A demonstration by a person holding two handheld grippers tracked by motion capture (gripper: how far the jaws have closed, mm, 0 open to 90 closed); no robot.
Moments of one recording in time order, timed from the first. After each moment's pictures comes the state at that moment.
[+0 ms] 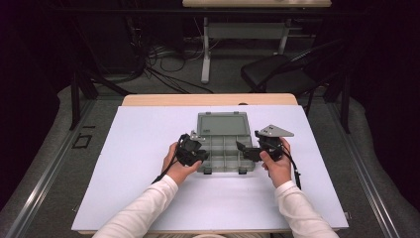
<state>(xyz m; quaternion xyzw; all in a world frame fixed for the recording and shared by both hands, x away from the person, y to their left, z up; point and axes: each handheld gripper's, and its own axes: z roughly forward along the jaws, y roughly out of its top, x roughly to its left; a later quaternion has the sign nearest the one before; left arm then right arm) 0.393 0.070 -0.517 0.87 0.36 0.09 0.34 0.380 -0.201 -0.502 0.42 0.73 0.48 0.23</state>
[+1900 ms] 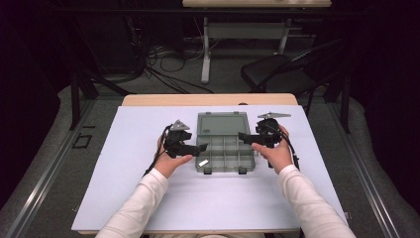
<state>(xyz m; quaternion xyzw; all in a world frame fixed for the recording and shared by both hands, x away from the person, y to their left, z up) 0.416 0.107 -0.509 0.81 0.37 0.10 0.44 0.426 -0.205 -0.491 0.51 0.73 0.43 0.16</state>
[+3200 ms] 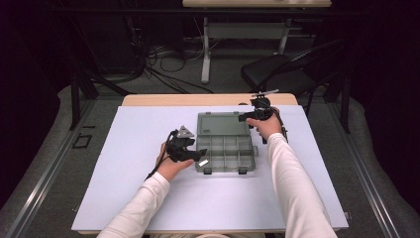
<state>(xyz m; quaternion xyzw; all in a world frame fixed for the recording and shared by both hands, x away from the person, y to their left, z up) 0.411 0.098 -0.530 0.84 0.36 0.12 0.39 0.520 -0.199 -0.494 0.59 0.73 0.33 0.13</state>
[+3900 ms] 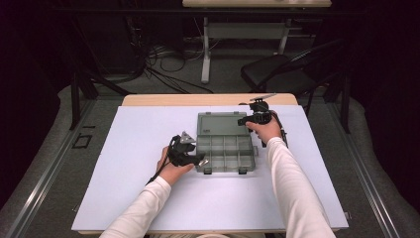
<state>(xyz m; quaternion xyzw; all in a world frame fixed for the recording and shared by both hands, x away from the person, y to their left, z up) 0.406 0.095 -0.548 0.85 0.36 0.13 0.37 0.518 -0.197 -0.507 0.58 0.74 0.32 0.12</state>
